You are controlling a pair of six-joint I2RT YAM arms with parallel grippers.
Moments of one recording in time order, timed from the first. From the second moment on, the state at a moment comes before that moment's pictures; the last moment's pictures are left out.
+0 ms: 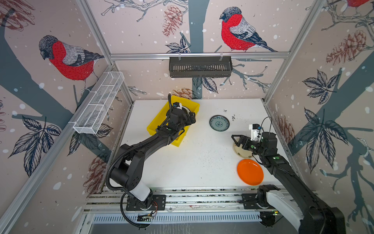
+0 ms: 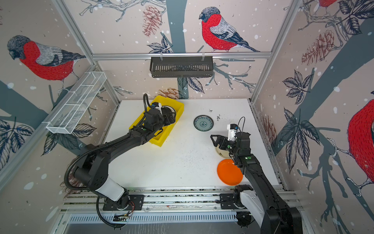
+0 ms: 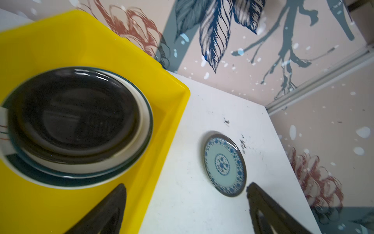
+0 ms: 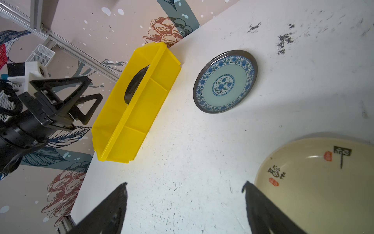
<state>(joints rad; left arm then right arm) -0.53 1.62 1.05 0.16 -0.05 -0.65 0.10 0.91 0.46 -0.04 -0.52 0.50</state>
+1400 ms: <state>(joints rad) -0.68 2.34 1.64 0.07 0.03 -0.77 0.09 0.86 0.40 -0.13 -0.46 0.44</state>
